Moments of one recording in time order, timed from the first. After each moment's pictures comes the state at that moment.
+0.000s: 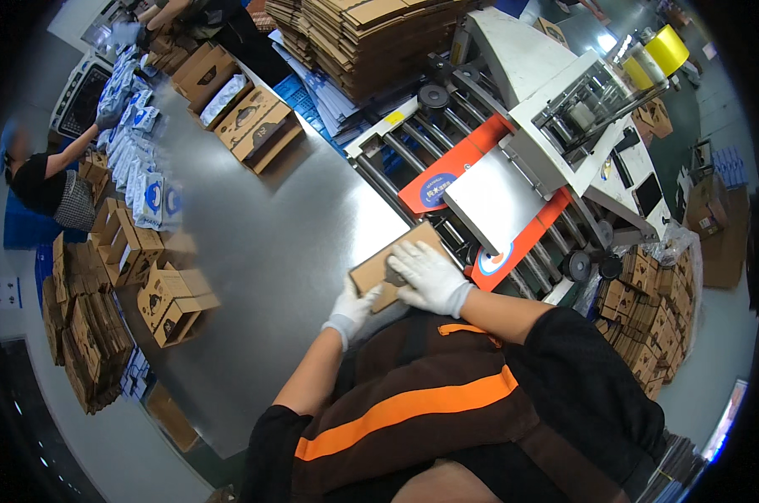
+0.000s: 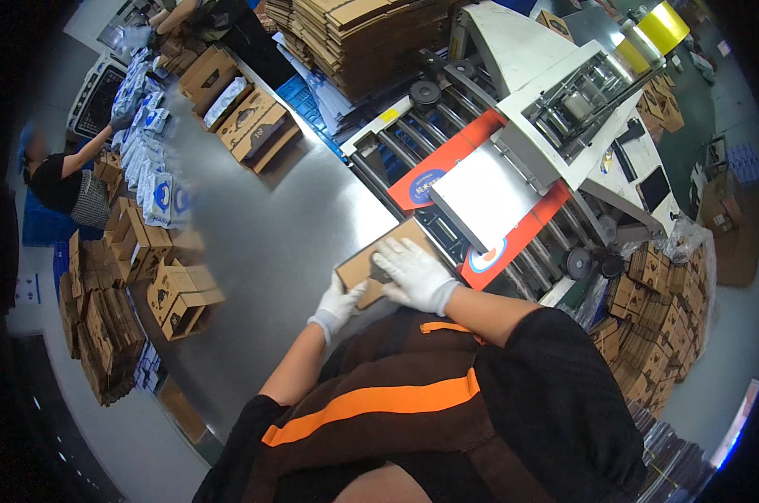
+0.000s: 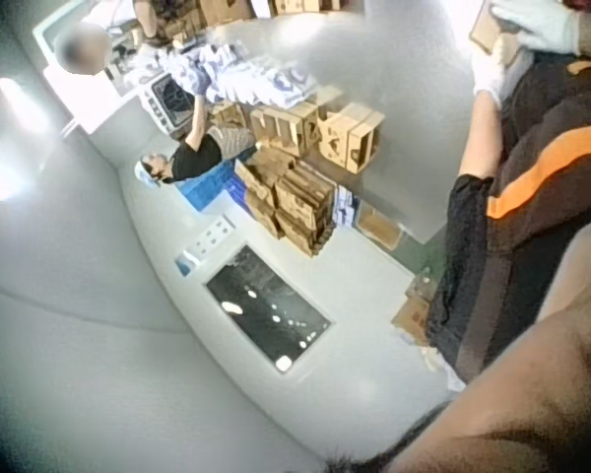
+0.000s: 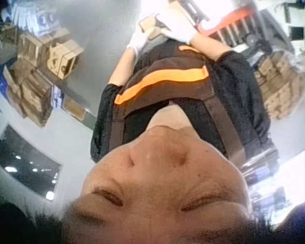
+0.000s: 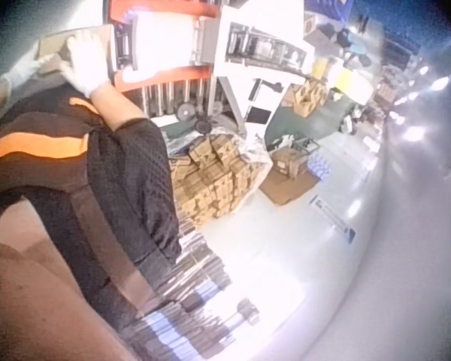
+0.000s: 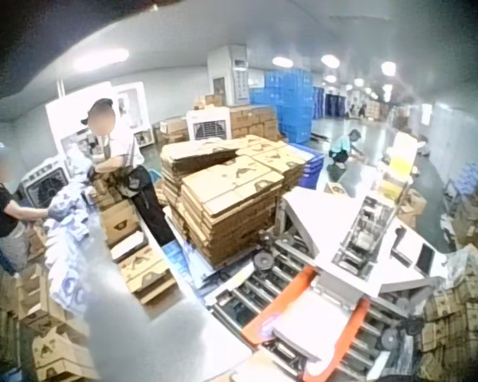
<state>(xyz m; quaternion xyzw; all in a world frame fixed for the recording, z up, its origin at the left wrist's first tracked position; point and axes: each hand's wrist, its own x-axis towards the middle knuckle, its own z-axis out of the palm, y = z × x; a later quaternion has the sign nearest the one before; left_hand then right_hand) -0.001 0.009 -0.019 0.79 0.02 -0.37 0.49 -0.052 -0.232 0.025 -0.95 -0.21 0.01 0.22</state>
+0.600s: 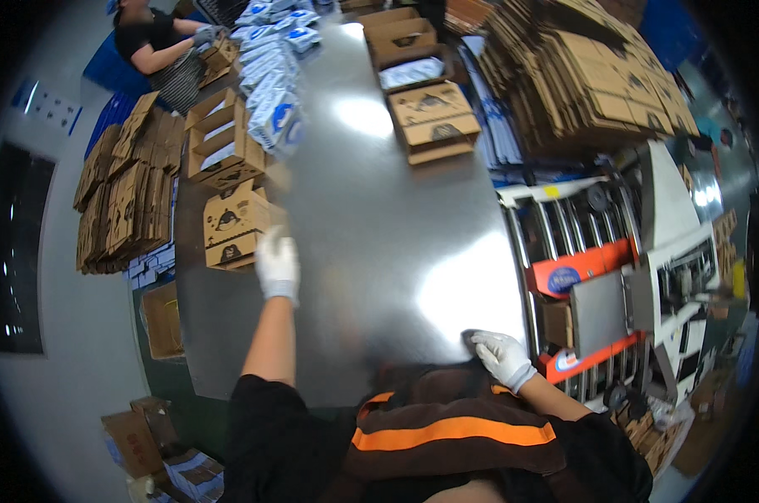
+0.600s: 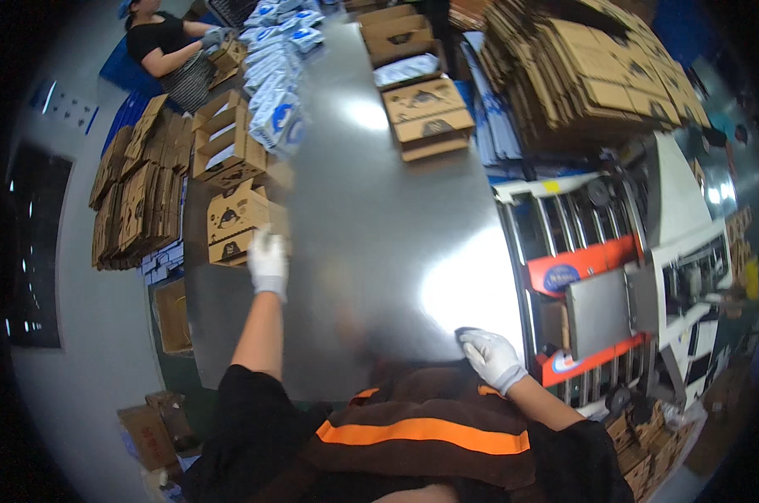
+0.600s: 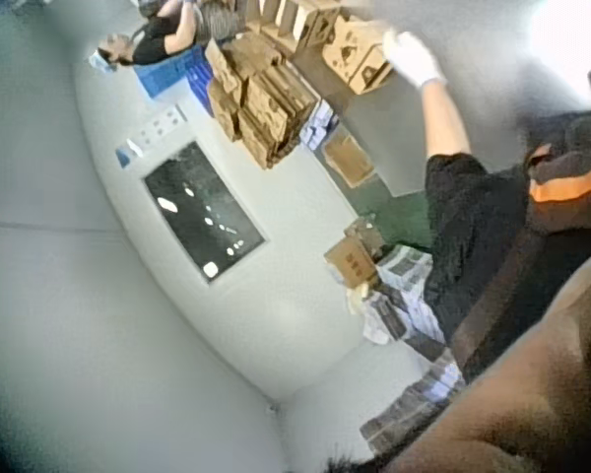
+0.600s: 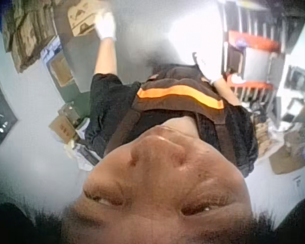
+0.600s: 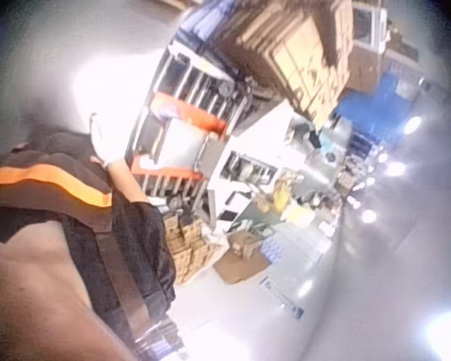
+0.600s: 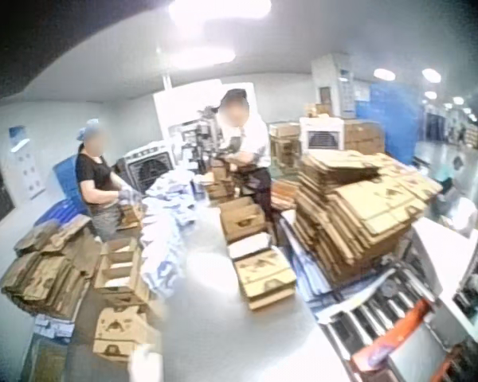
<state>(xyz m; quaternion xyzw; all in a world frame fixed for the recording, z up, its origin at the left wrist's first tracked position) 0.111 0.301 0.055 0.88 0.25 0.17 0.37 -0.032 -0.166 0.022 -0.88 -0.16 0.15 0.42</state>
